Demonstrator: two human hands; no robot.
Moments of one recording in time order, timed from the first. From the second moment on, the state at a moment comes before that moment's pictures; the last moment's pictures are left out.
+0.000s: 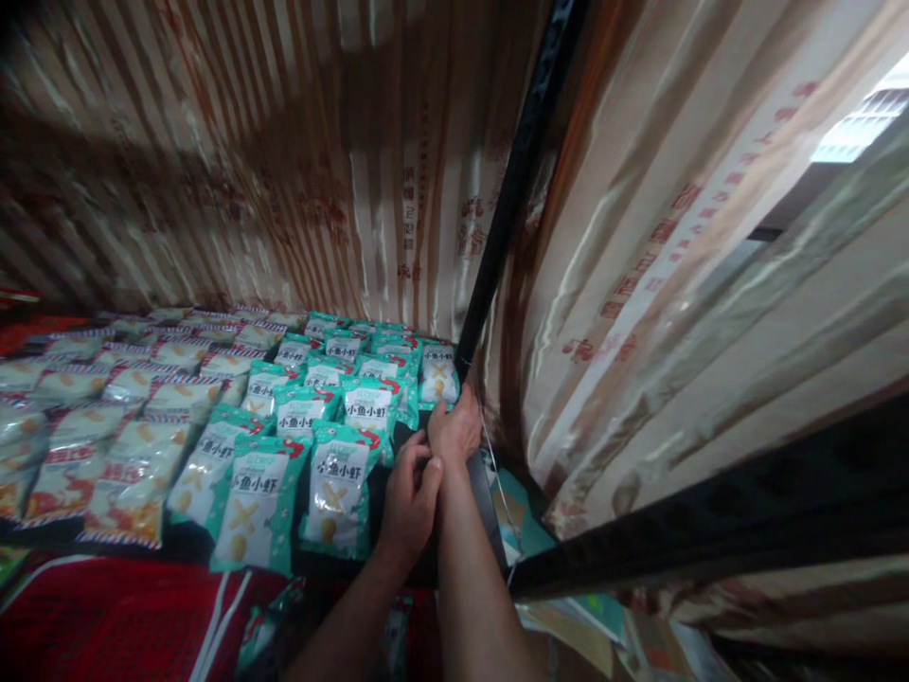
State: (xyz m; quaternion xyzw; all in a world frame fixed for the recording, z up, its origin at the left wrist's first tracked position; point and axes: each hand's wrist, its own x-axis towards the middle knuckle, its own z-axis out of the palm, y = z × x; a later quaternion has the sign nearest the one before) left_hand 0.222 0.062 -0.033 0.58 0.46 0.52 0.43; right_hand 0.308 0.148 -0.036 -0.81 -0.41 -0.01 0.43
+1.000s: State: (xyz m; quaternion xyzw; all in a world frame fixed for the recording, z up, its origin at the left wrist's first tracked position) left_hand 0.191 0.023 -0.032 0.78 0.42 0.46 0.07; right_hand 0.283 0.145 -0.034 -0.70 -0.49 0.15 0.49
